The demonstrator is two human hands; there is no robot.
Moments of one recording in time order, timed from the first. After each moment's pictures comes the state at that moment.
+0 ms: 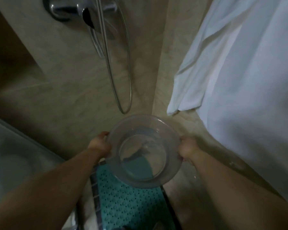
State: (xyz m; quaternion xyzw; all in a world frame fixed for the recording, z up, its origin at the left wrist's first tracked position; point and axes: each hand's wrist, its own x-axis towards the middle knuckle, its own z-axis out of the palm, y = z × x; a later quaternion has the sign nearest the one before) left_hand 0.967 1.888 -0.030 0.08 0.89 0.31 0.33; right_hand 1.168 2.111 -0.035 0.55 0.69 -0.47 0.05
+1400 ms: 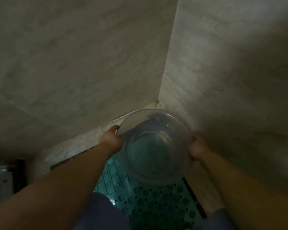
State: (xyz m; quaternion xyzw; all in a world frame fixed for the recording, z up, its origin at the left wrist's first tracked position) left_hand 0.845 2.012 -0.618 0.09 0.88 0.27 0.37; right_hand 1.062 2.207 -0.635 0.60 0.66 -0.43 0.09
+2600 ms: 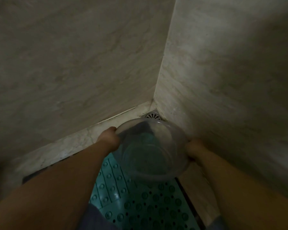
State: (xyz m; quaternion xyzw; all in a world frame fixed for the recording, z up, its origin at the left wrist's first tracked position) left_hand 0.816 2.060 -0.701 0.17 0.90 0.17 0.38; right_hand 1.033 2.242 -0.691 0.65 0.61 -0.43 0.16
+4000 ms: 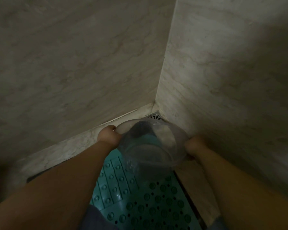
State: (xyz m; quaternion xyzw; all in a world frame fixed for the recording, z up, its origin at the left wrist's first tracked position) left_hand 0.814 2.059 -0.696 0.12 0.91 0.22 0.32; right_hand 1.025 2.238 -0.681 0.65 0.62 -0.42 0.15
